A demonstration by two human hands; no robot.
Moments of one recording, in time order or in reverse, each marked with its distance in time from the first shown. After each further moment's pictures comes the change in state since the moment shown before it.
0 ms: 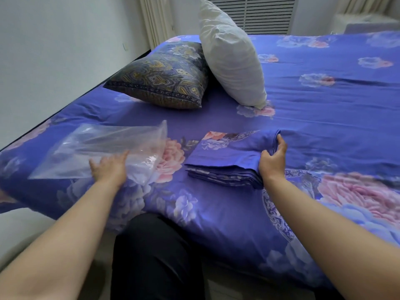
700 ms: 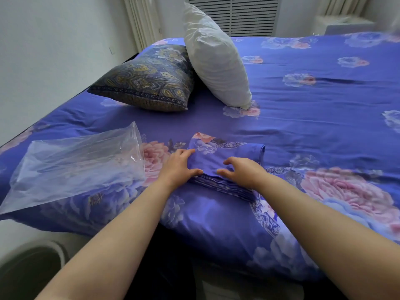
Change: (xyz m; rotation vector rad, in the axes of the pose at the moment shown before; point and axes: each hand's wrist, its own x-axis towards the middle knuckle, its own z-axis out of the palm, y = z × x) left_hand -0.042 0.173 -0.043 -0.756 0.019 0.536; right_hand -0.015 -0.015 -0.011 -1.123 -0.663 -0.357
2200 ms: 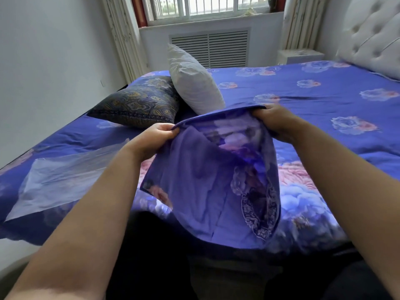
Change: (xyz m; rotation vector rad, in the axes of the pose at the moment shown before) left_hand -0.053 0.084 -0.129 -0.820 -0.155 -0.009; right_hand -0.113 0.013 -0.160 0.936 0.299 -0.008
